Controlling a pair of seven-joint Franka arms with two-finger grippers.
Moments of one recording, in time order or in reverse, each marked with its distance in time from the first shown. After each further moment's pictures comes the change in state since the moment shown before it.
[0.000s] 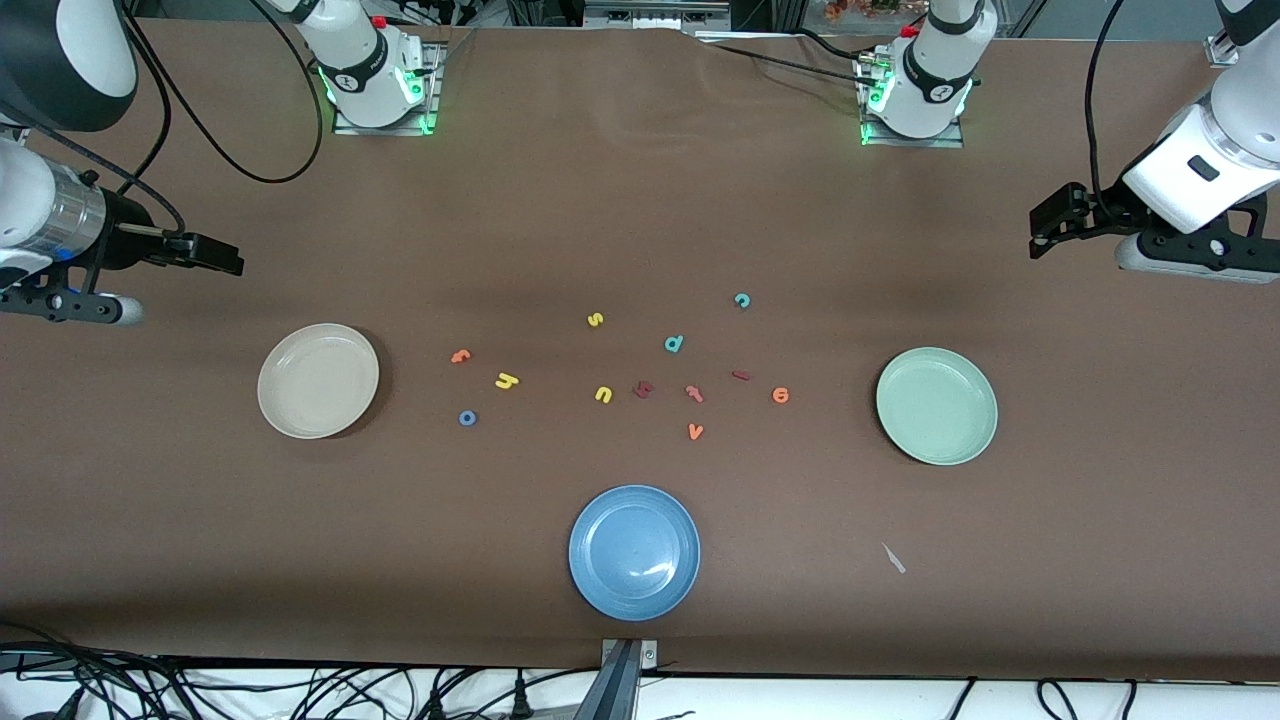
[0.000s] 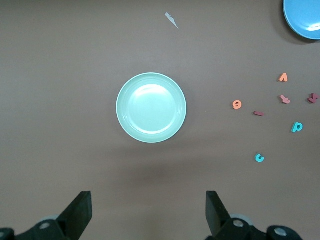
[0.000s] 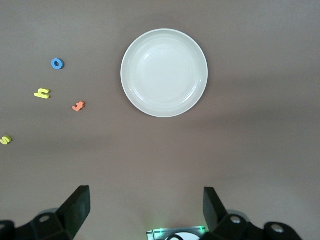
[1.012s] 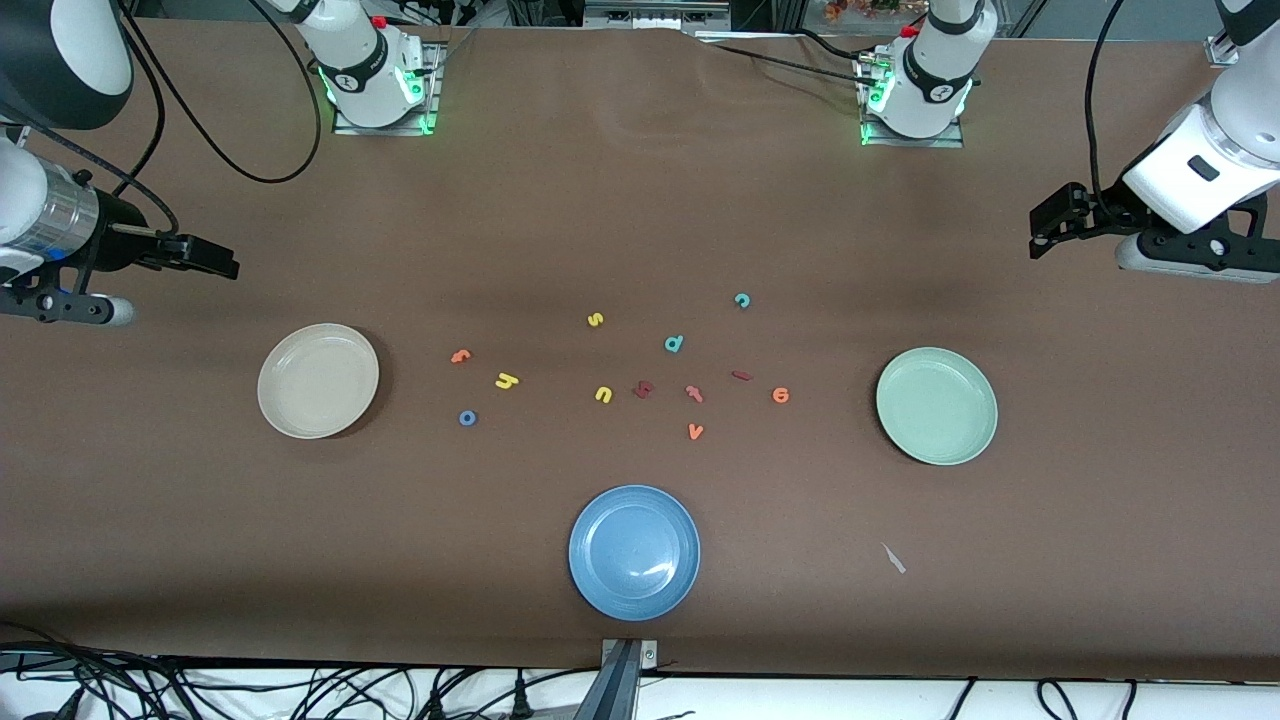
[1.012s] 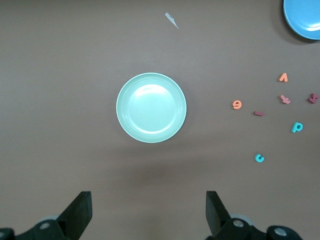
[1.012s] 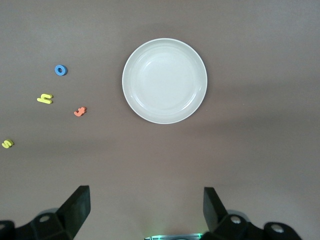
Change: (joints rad) left arm 0.000 0.000 0.000 0.000 0.000 0.000 0.000; right arm -0.002 -0.003 -0.006 0.007 0.000 0.024 -0.037
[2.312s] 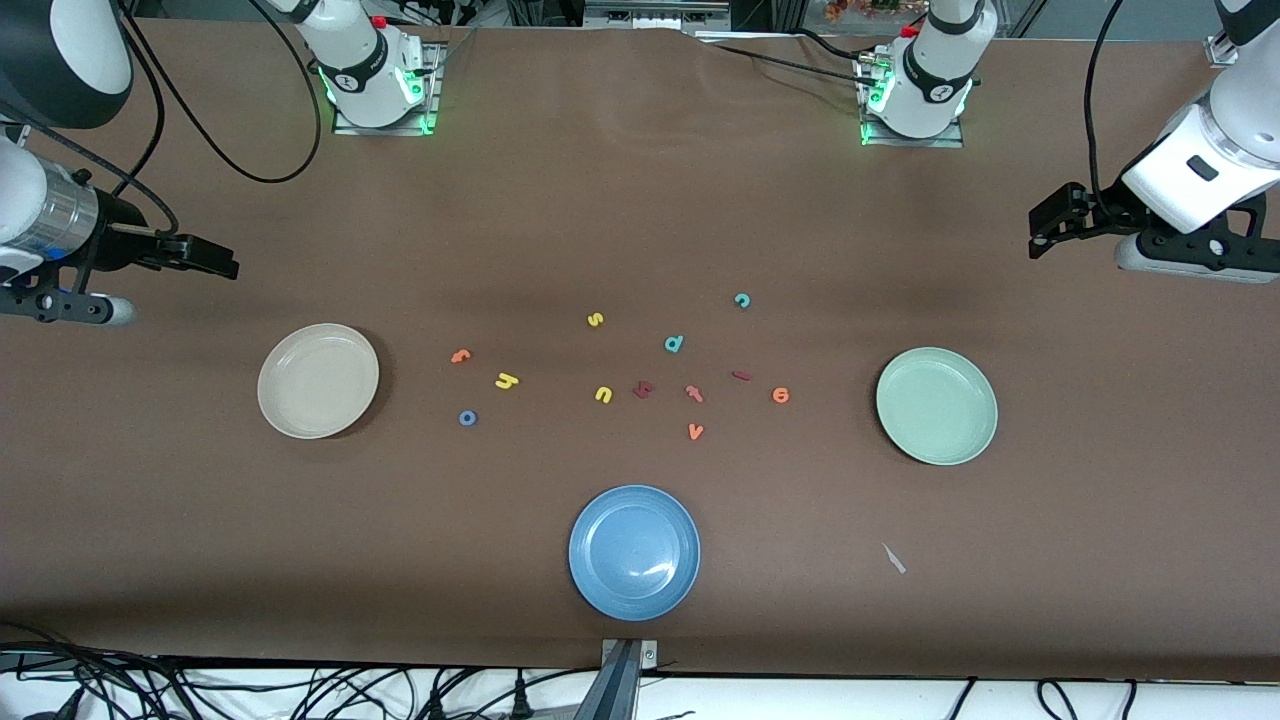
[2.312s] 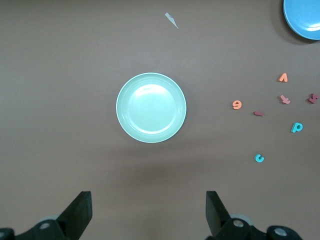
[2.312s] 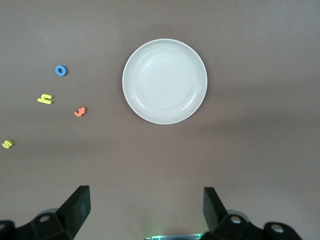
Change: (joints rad) left arm 0.000 0.000 0.000 0.000 0.000 0.000 -0.002; right arm 0.000 -0.001 0.000 0.000 0.000 0.001 0.000
